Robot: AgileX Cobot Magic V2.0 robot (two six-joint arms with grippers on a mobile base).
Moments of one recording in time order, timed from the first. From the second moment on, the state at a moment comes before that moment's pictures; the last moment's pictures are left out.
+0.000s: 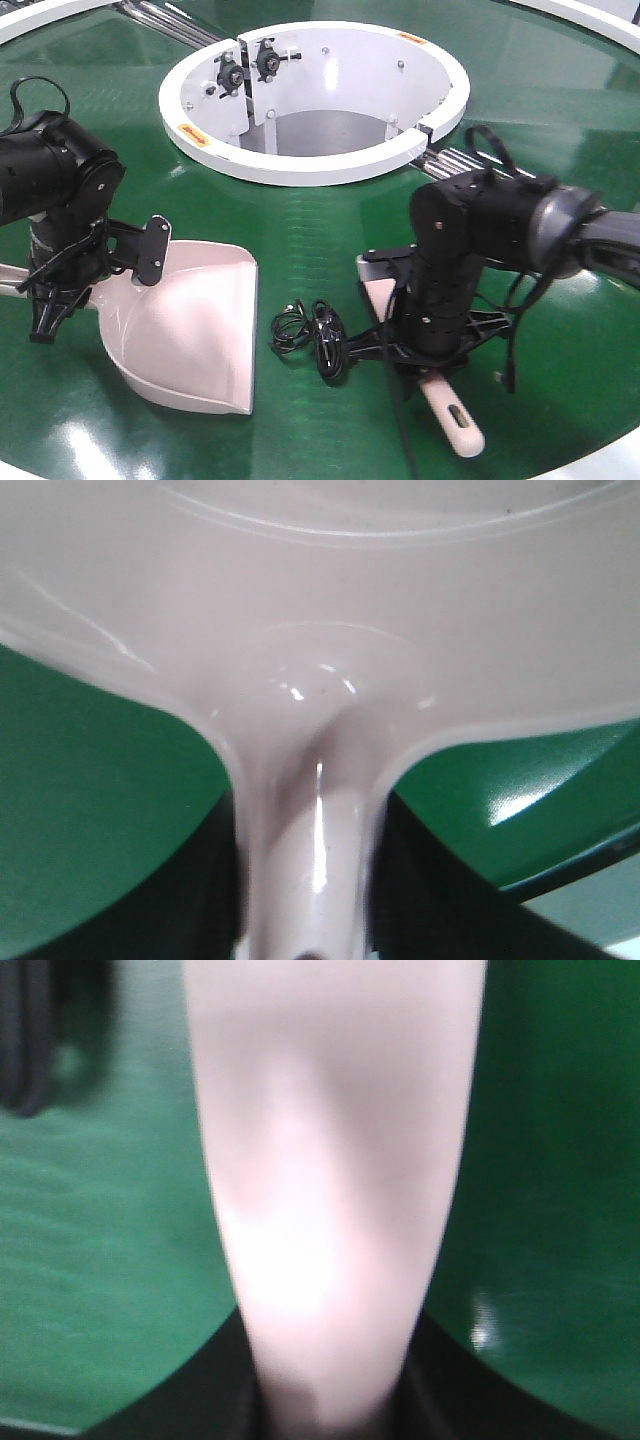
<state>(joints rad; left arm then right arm) -0.32 1.82 -1.33 0.44 1.21 1.06 0.52 1.85 -1.27 0.07 1.16 0.29</state>
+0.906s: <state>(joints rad) -0.32 1.82 -1.33 0.45 1.22 1.06 0.81 2.22 -1.90 0.28 1.24 0.30</state>
